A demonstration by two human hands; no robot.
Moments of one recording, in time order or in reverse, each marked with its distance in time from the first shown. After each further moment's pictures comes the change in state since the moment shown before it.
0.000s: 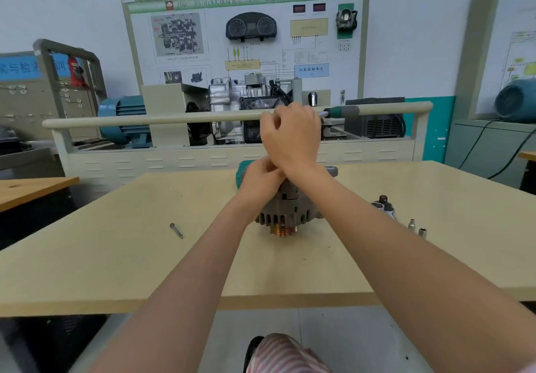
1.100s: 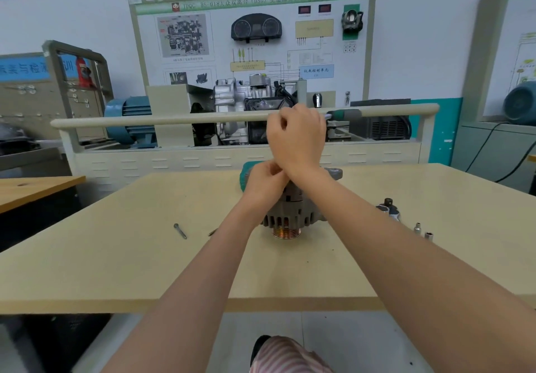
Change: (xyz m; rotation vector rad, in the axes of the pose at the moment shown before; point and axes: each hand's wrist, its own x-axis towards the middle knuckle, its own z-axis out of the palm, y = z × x) left_hand -0.002 -0.003 0.001 -0.027 0.016 -0.002; right_hand -0.001 0.000 0.003 0.034 0.011 0.051
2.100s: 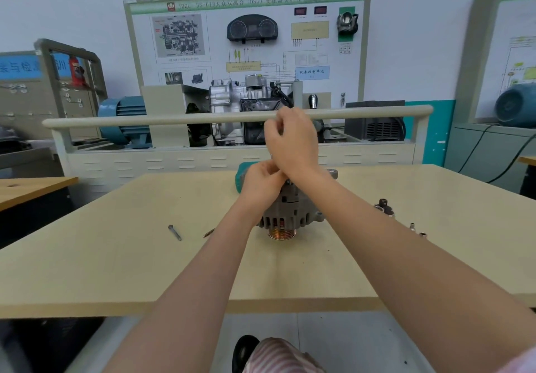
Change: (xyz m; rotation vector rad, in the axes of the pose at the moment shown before) left_hand 0.003 0.001 0.003 -0.037 0.015 -0.018; right_hand 0.004 0.011 0.002 0.089 -0.091 0.017
